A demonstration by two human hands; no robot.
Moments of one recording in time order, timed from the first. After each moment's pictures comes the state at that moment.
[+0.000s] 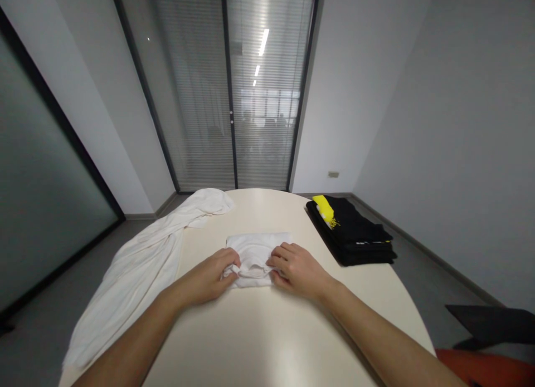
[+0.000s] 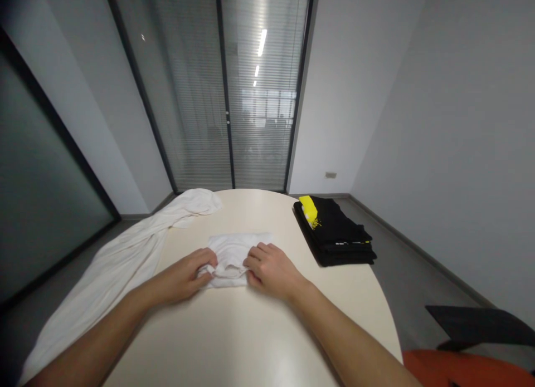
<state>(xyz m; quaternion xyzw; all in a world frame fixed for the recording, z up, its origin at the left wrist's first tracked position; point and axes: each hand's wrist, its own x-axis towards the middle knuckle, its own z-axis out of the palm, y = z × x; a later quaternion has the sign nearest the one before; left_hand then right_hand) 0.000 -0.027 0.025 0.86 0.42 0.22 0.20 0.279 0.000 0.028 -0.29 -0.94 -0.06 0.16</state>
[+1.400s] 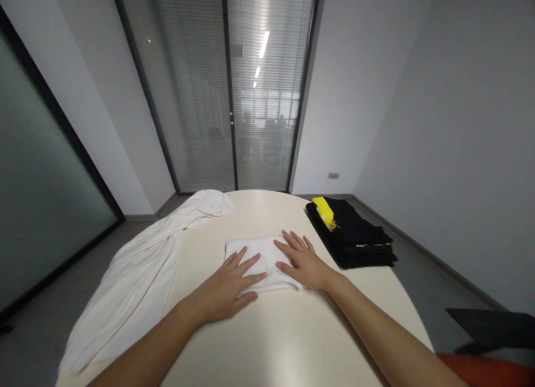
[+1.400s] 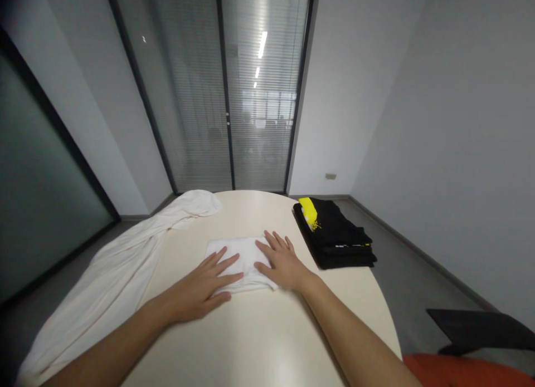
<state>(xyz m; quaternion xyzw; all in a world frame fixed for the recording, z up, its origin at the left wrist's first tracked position) 0.026 -0.033 0.005 0.92 0.37 0.10 0.07 0.312 0.031 0.003 -0.45 -0.88 0.13 0.12</state>
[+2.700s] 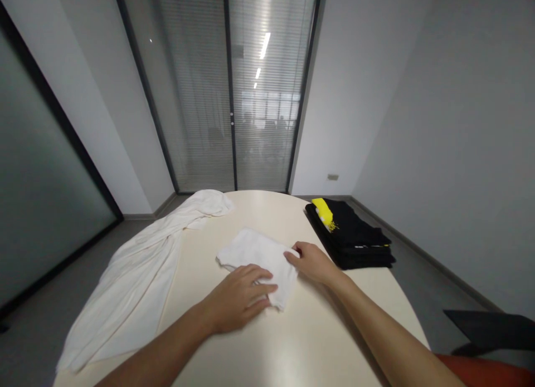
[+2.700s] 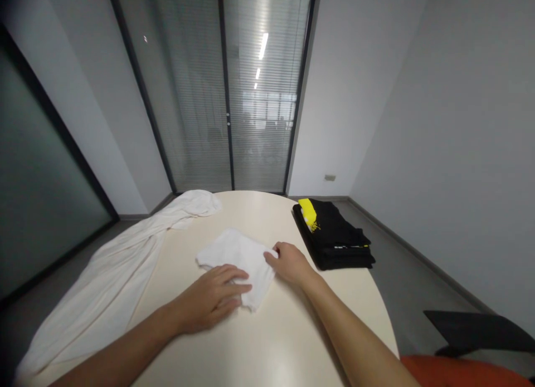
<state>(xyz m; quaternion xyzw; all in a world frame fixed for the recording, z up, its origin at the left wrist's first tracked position) 0.056 -0.048 0.017 0.92 0.33 0.18 0.08 0.313 0.034 0.015 -0.58 -0.78 0.17 0.17</state>
